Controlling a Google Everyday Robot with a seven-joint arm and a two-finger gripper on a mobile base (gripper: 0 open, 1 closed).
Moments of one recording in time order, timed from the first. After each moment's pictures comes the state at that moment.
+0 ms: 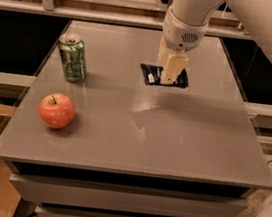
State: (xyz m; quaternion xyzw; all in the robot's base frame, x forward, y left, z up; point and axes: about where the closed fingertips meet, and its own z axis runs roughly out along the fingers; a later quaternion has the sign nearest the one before) arm 0.593 -0.069 0.905 -0.77 0.63 0.00 0.10
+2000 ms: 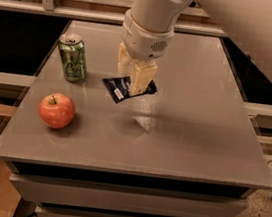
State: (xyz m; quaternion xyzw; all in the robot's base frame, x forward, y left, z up) arm 0.526 0.015 0.914 -0.88 0.46 0.01 0.12
